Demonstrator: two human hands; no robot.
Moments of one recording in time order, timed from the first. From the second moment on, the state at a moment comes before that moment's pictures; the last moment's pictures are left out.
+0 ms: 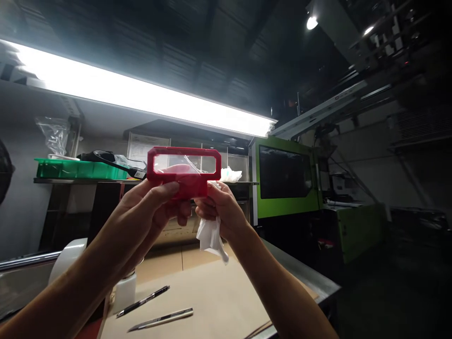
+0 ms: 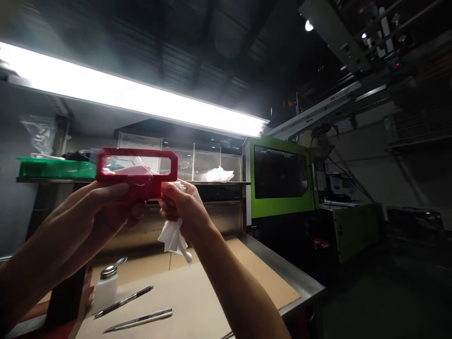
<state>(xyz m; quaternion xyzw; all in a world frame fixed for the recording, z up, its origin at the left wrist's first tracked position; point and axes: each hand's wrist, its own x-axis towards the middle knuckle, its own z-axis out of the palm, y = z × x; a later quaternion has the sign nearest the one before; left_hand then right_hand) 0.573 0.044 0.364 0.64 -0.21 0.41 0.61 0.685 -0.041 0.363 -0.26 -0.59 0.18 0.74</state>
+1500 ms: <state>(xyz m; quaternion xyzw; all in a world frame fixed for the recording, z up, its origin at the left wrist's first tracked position) 0.560 0.042 0.359 0.64 -0.19 0.43 0.61 0.682 -0.033 0.363 -0.36 -0.60 0.20 0.68</state>
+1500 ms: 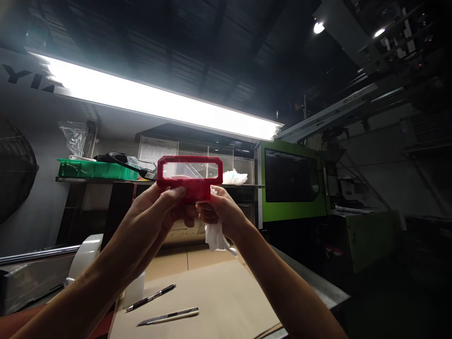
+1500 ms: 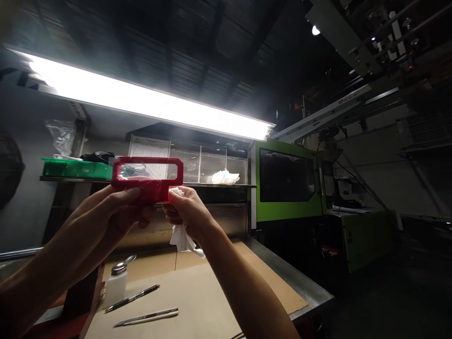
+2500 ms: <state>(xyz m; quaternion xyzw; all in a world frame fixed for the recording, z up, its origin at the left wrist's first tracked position) 0.552 0.039 0.354 0.65 -0.20 0.43 0.59 0.704 -0.048 0.307 -0.48 -0.59 0.11 0.64</state>
